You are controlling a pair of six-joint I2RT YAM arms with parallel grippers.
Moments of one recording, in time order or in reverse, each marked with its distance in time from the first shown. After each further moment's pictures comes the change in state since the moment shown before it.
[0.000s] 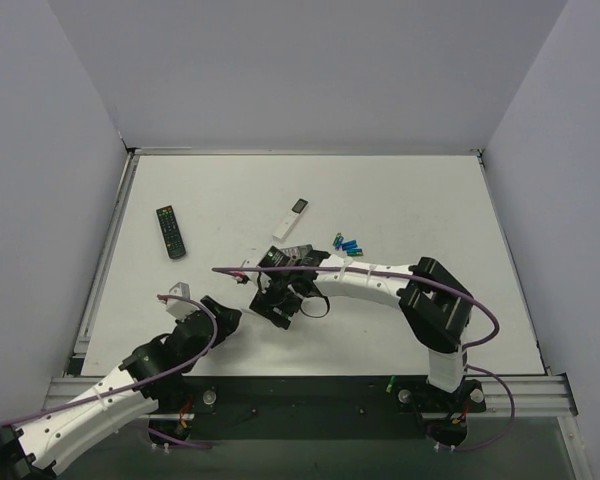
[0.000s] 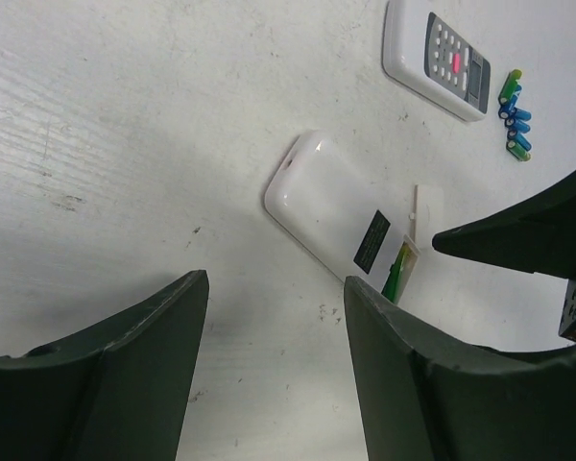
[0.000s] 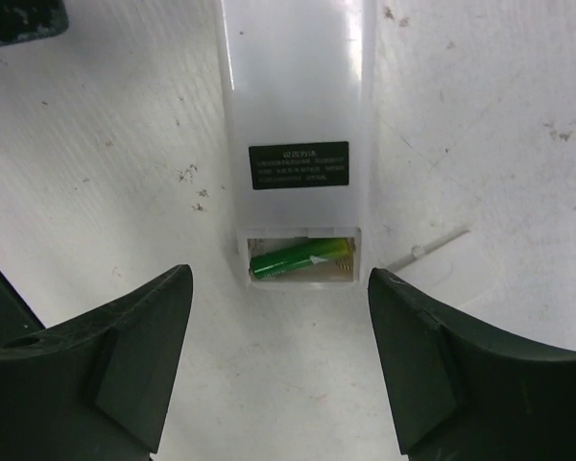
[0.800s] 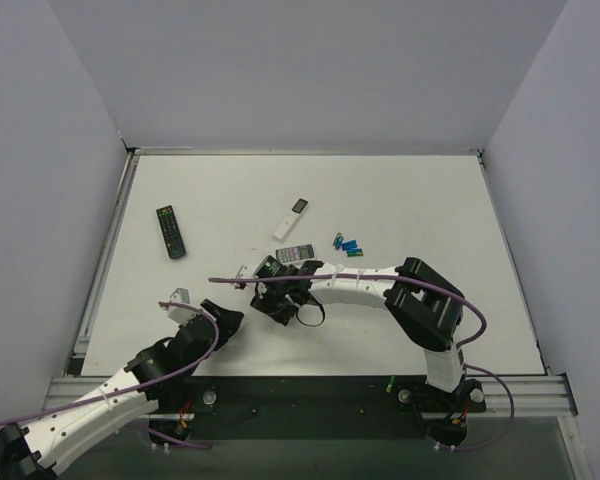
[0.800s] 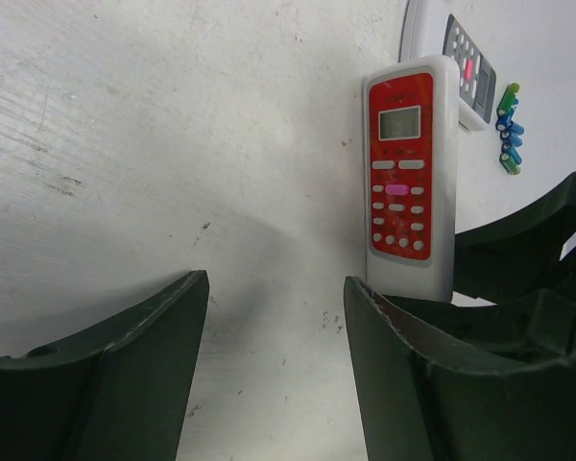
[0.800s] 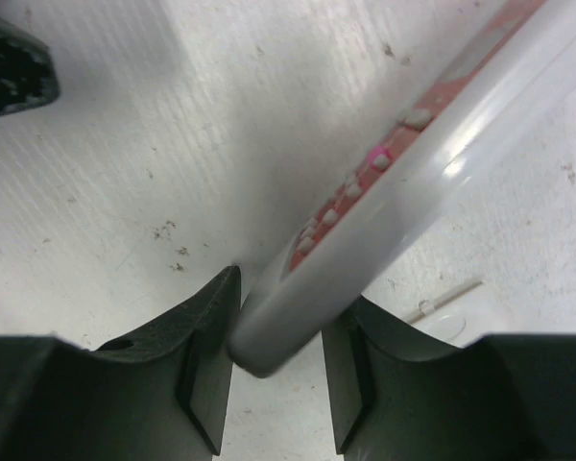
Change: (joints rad) left arm 0.000 -0.026 -0.096 0.070 0.010 -0.108; right arm 0.033 0.071 -0.052 0.156 0.065 -0.011
